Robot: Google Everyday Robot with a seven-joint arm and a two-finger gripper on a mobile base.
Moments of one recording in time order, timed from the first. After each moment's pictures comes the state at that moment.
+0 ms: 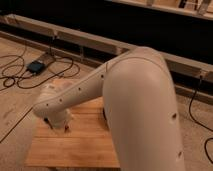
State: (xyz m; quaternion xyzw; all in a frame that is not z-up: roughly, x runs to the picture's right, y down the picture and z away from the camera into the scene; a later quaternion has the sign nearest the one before) arm -0.204 0.208 0.738 -0.30 0.11 0.27 0.91
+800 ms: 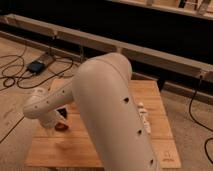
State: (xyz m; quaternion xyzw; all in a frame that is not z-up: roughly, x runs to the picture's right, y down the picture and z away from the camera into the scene) arm -0.269 0.218 0.787 -0.30 0.09 0.24 0.92
